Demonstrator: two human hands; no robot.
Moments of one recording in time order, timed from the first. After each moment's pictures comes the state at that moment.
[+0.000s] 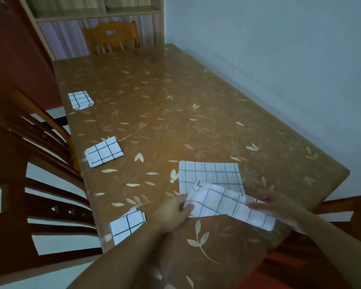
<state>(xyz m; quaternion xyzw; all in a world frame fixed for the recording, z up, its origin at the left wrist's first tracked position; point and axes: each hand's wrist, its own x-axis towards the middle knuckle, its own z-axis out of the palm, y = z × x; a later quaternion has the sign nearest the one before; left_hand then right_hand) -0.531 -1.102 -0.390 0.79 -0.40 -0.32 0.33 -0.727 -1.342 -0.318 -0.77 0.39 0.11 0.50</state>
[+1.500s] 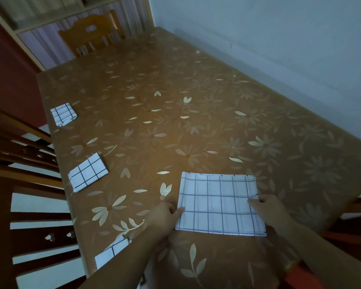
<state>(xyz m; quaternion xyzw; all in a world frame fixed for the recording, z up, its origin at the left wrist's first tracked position) -0.494 -1.162 -0.428 0.91 -0.24 -0.31 0.17 -0.687 -1.394 -0.423 -0.68 0.54 0.02 0.49</state>
